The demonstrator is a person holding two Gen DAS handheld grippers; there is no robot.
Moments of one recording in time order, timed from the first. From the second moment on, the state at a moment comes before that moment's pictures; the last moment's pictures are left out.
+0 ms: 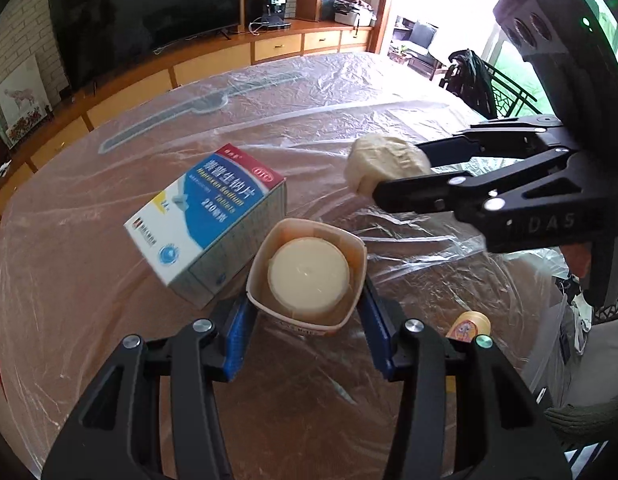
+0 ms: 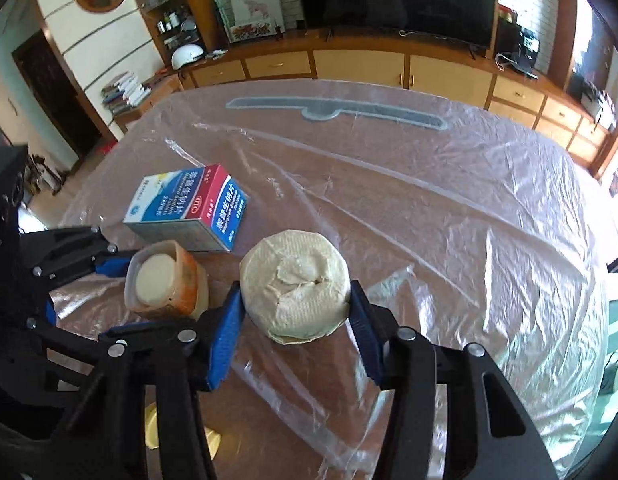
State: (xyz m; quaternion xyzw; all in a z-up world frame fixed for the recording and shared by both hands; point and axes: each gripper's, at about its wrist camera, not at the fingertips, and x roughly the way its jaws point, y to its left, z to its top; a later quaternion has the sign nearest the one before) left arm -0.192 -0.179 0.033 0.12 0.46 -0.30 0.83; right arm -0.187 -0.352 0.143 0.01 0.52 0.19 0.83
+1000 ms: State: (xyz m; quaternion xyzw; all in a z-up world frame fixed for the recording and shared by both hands) left arm -0.269 -0.140 0.057 0.04 0.45 -0.25 0.85; right arm -0.300 -0.363 0.187 0.05 0.50 0.23 0.84
